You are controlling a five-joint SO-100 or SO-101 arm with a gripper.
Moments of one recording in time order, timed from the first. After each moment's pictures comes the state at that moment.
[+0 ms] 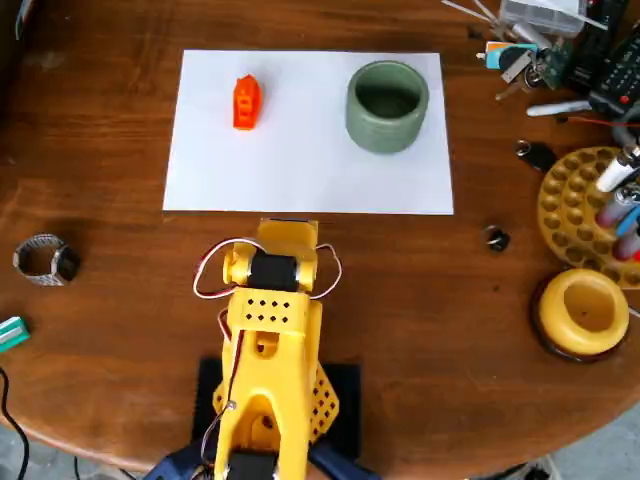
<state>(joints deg) 2.1 186.7 177.8 65.7 -2.3</state>
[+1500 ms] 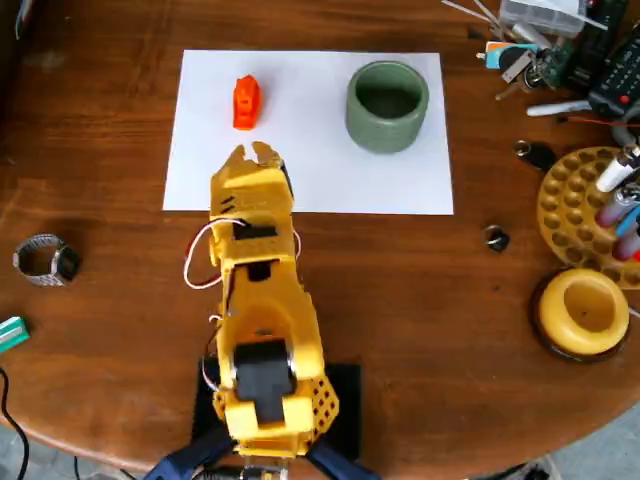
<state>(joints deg) -11.3 134.8 173.3 -12.2 79.6</state>
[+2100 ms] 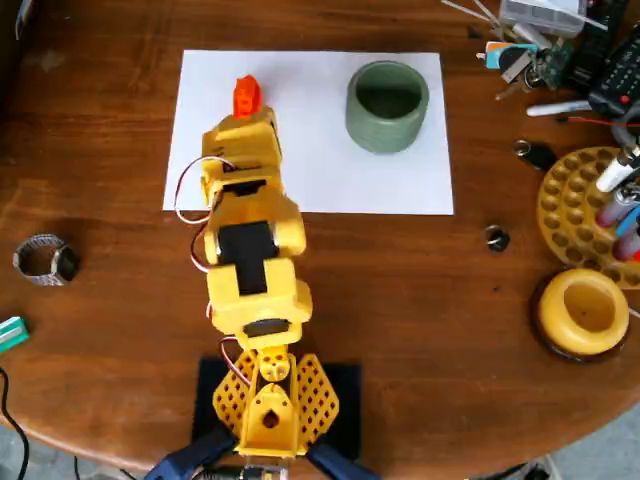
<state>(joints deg) -12.7 99.8 147.7 -16.3 83.3</state>
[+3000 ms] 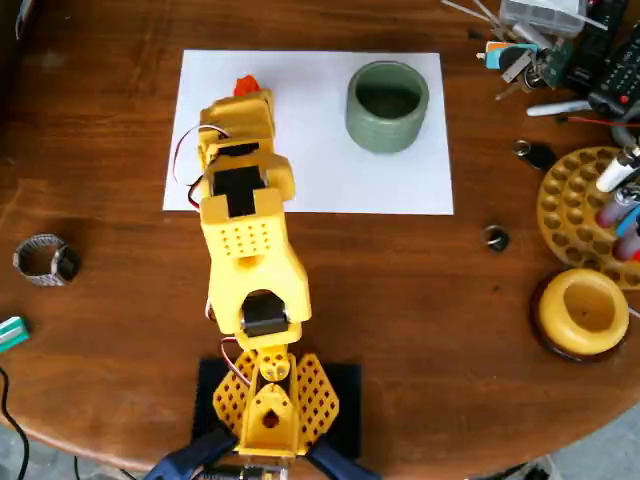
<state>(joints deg) -13.3 78.5 128.1 -16.4 85.3</state>
